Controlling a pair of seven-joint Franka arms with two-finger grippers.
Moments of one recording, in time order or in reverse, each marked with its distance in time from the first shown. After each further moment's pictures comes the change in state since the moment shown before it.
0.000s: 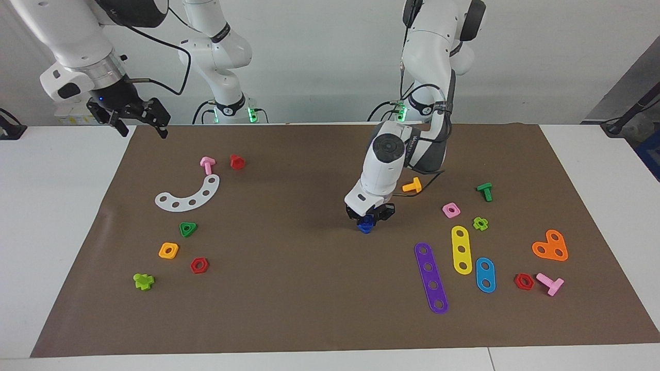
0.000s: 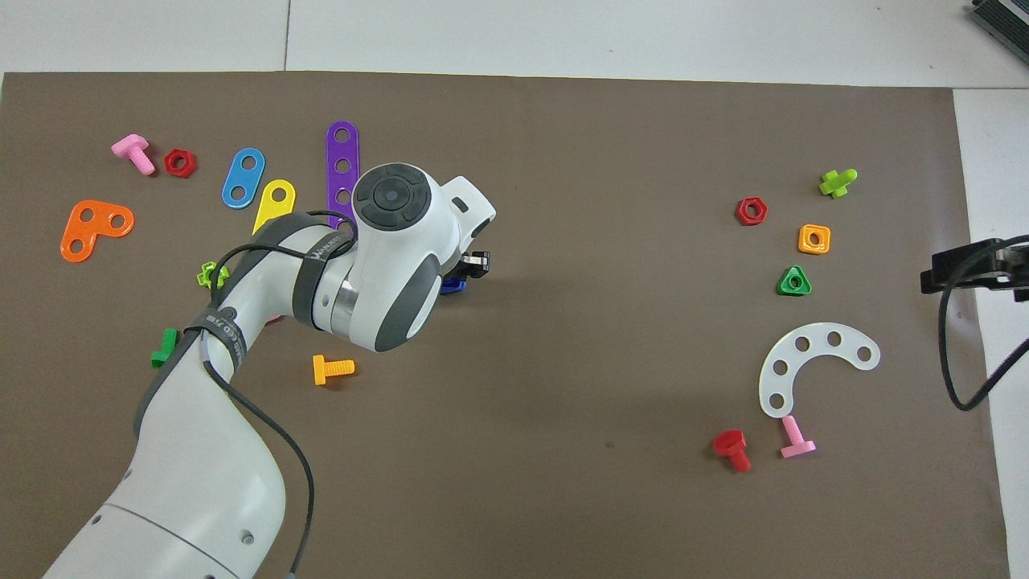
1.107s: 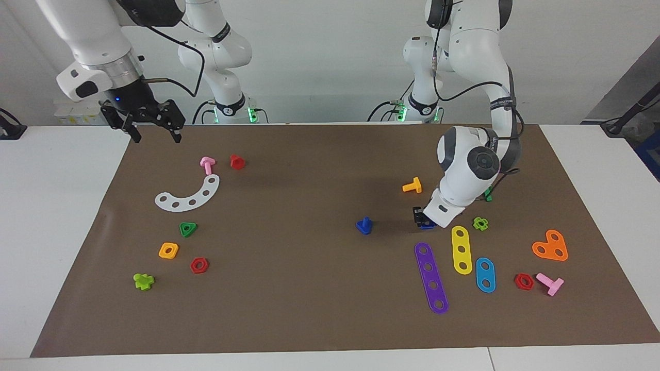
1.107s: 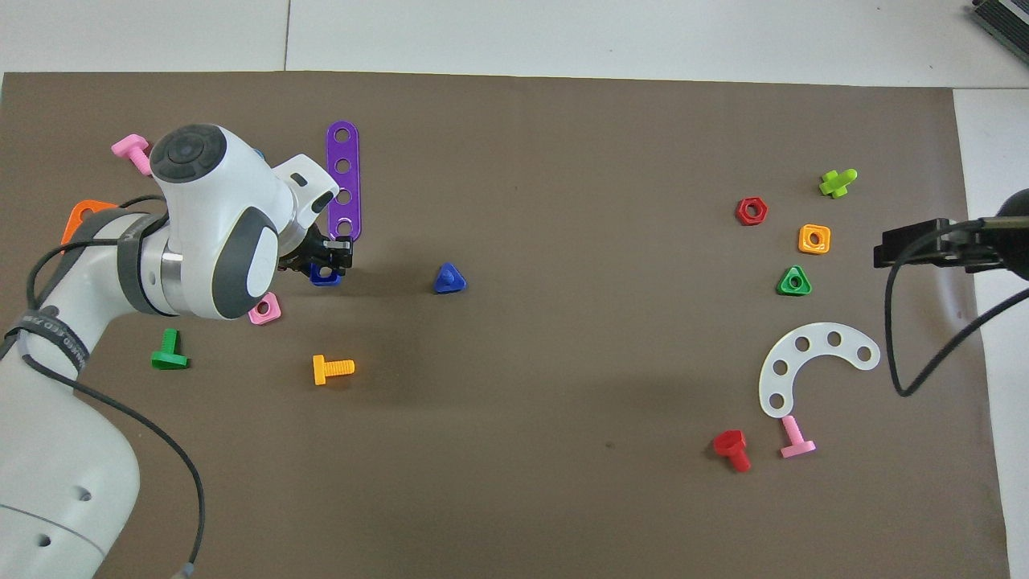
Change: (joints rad) left arm 0.262 -0.099 0.012 -0.196 -0.015 -0.006 0.213; right arm 0.120 0.011 0.004 -0.012 0.011 0.136 0.096
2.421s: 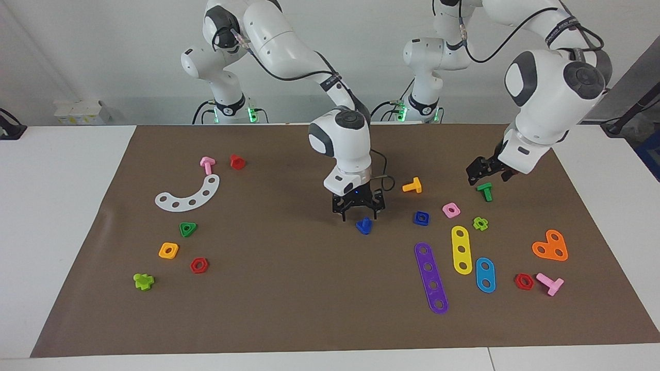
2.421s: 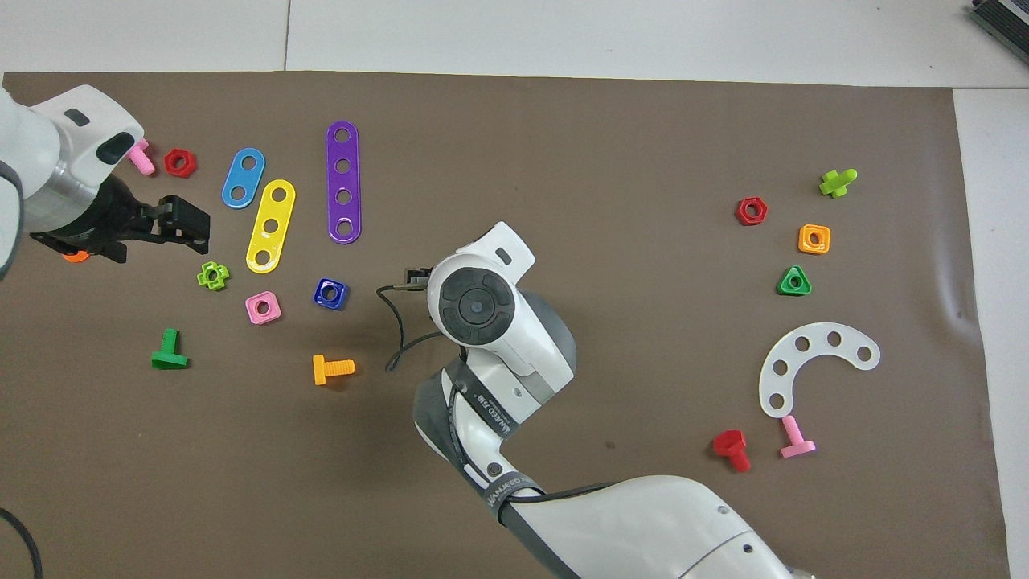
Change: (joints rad) left arm 0.163 -0.209 0.014 0.275 0.122 -0.500 0.031; right arm 0.611 0.651 0.011 0.047 -0.010 0.828 0.615
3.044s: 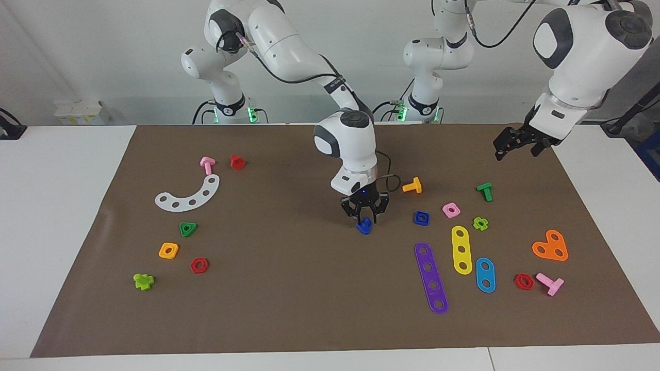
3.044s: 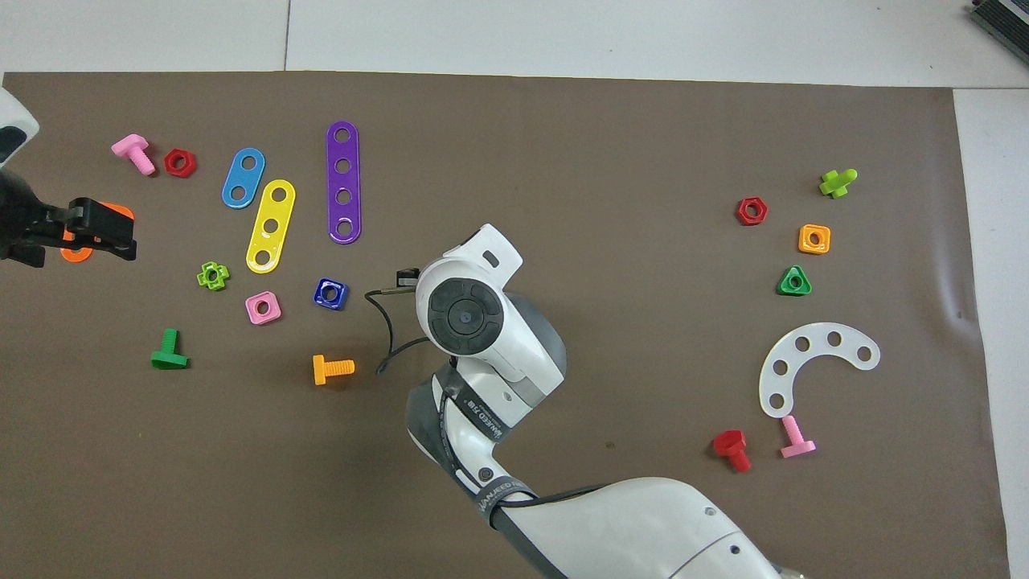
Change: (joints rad) left arm 0.050 -0.062 0.003 0.046 0.001 -0.076 0.081; right arm 0.011 0.007 -0.002 0.014 -0.021 0.025 -0.001
